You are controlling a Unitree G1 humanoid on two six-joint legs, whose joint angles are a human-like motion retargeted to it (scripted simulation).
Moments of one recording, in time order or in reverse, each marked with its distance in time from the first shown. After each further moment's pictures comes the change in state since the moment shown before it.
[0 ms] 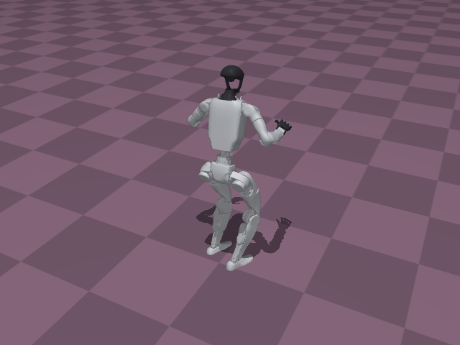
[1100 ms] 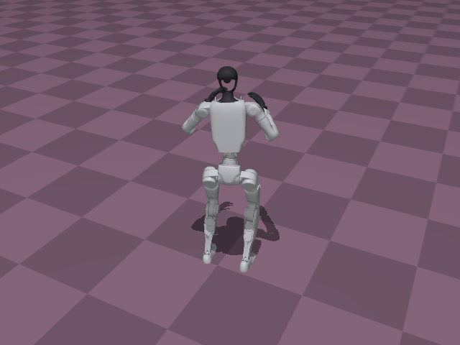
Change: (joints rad) left arm -0.122 -0.091 -0.179 -0.045 -0.149 -0.003 -0.048; right arm -0.276 0.136 0.077 -0.254 0.155 -0.064 0.029; waist -0.037 -0.021 -0.098; left_leg -0.011 0.196 0.200 -0.034 0.020 0.028; right_leg -0.048 0.031 0.135 -0.002 0.105 0.064
